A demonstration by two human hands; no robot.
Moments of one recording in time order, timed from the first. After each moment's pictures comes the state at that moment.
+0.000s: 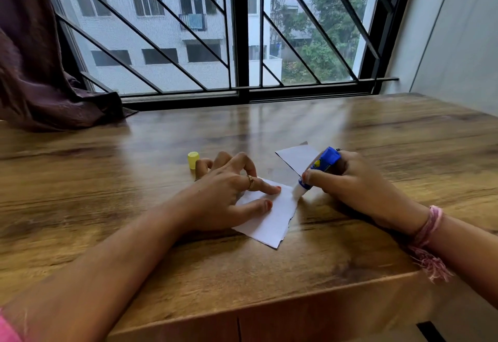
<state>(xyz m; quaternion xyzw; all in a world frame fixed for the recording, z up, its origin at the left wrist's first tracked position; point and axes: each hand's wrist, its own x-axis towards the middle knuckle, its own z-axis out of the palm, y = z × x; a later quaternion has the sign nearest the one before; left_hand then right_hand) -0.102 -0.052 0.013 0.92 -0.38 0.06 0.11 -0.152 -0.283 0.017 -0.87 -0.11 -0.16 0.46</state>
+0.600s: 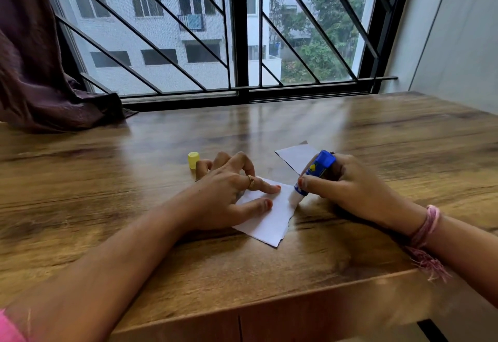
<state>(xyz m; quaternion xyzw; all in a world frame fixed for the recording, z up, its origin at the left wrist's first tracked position) -0.100 -0.052 0.010 0.91 -0.38 0.06 0.12 -0.156 -0.279 0.016 -0.86 -0.17 -0.12 0.46</state>
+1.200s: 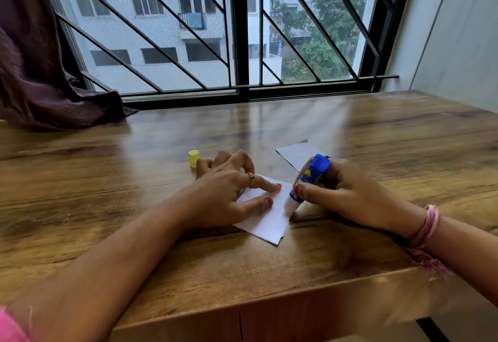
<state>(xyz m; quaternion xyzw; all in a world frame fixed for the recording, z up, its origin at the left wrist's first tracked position) -0.102 -0.053 0.013 0.92 -0.37 0.05 0.12 -0.163 -0.271 0.017 -0.88 -0.20 -0.10 0.43</state>
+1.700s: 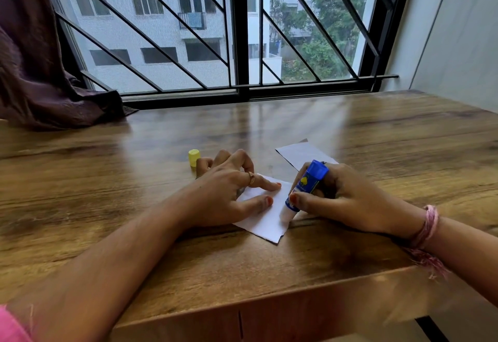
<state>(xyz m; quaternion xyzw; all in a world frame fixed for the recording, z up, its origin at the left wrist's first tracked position) -0.101 -0.053 0.013 0.92 -0.37 0.05 0.11 -0.168 -0.270 0.017 -0.89 -0.24 -0.09 0.39</state>
